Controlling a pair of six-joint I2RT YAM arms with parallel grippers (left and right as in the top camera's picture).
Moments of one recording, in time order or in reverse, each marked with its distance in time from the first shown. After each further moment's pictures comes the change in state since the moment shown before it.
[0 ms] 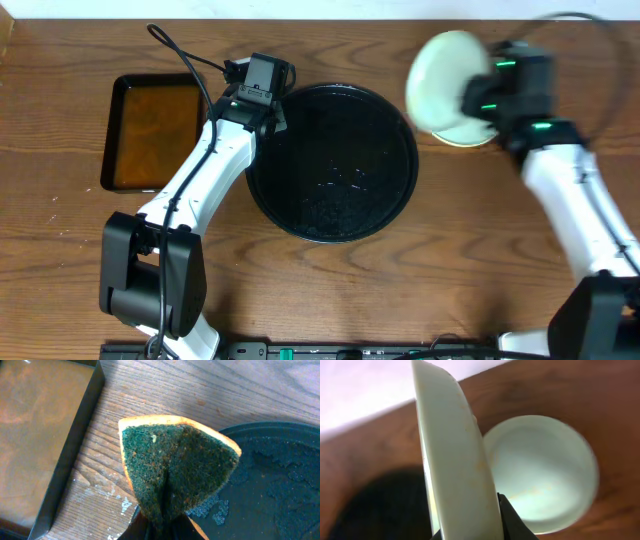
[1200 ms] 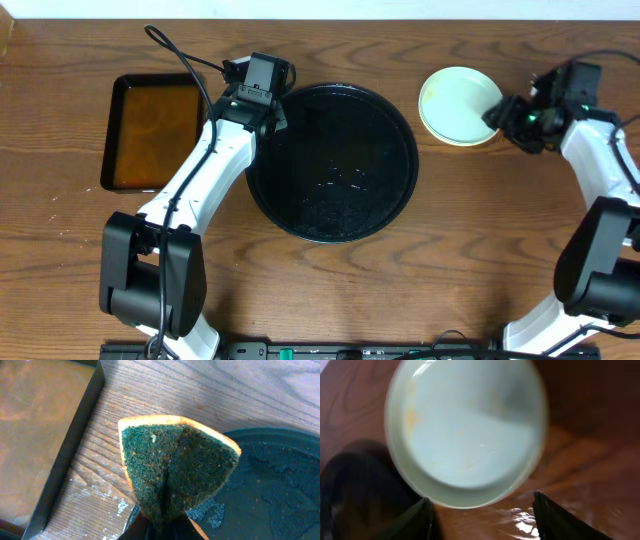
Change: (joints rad) left arm 0.000 0.000 0.000 0.011 0.000 -0.029; right arm -0.162 0.260 0.105 -0.230 -0.190 -0.066
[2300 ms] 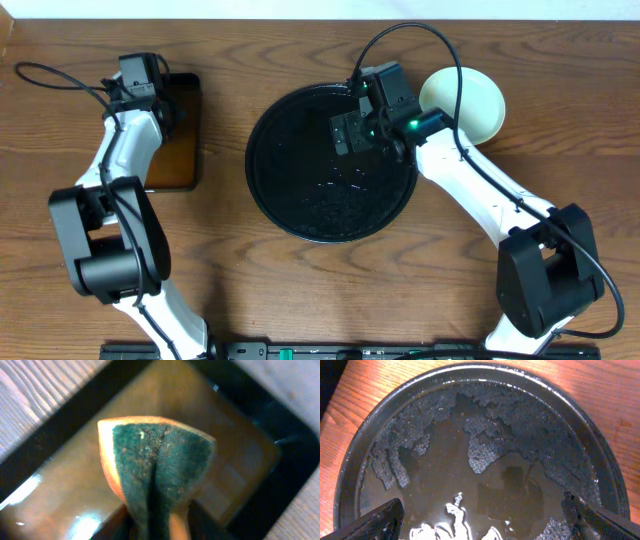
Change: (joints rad) left arm 0.486 0.156 -0.001 0.151 0.110 0.007; right arm 0.695 -0.001 0.063 0.111 0.262 -0.152
